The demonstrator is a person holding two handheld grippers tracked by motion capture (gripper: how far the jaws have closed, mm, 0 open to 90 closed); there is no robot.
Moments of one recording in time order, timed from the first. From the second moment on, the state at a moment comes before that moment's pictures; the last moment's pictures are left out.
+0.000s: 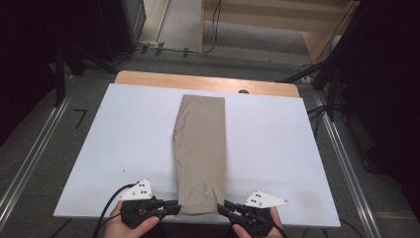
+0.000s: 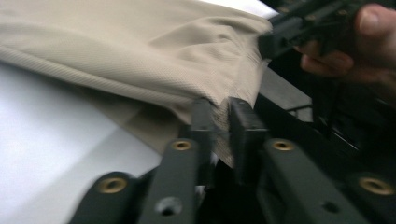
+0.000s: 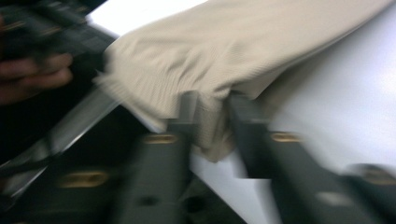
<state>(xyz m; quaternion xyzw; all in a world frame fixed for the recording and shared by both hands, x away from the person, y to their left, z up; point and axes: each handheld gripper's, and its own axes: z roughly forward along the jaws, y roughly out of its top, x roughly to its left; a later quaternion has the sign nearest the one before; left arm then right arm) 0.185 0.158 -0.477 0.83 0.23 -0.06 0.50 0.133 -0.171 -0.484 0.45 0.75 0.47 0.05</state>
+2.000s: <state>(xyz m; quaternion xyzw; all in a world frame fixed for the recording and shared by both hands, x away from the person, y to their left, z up) 0.441 0.125 -0.456 0.81 0.29 0.04 0.50 0.382 -0.187 -0.473 0.39 0.79 0.46 0.09</state>
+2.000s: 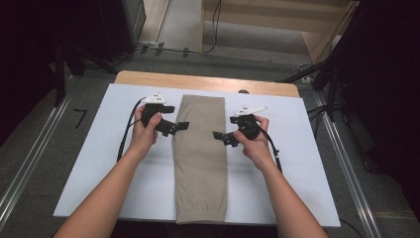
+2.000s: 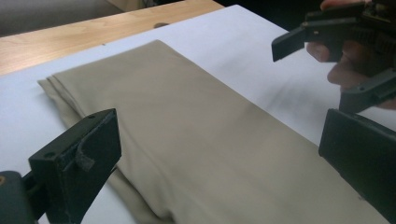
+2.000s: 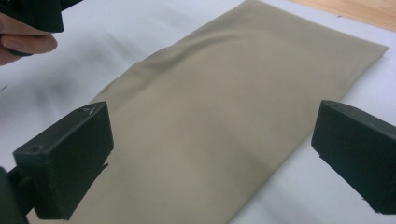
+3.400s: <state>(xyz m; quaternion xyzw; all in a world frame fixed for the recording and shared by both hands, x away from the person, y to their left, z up) 0.559 0.085 -0.503 0.79 0.48 0.09 0.38 0.505 -0.200 -0.505 0.53 0.75 0.38 0.14</state>
